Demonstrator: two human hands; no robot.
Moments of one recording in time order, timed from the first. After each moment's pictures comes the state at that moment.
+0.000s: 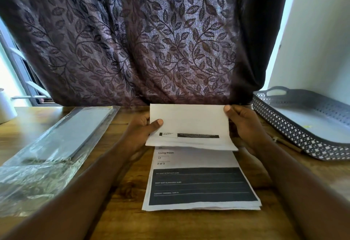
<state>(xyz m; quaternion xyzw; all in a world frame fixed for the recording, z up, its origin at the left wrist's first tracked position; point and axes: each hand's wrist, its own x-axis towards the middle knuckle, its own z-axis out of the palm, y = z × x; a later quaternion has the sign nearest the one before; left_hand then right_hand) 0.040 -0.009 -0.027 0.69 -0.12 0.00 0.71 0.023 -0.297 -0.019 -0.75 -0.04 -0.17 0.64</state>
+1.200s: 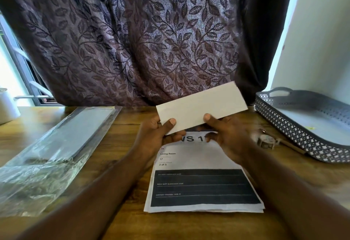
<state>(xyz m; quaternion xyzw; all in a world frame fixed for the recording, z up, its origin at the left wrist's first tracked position) 0.020 -0.040 -0.027 0.62 -0.12 0.01 0.78 0.011 -0.250 -0.022 -0.64 -0.11 -0.06 0.75</state>
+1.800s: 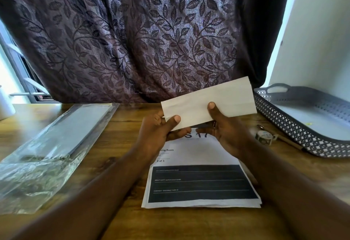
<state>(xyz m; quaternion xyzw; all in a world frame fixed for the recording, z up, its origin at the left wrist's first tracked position) 0.012 -0.053 -0.023 0.61 -0.16 0.01 0.77 0.012 -0.246 -0.019 -0.62 -0.09 -0.09 0.78</state>
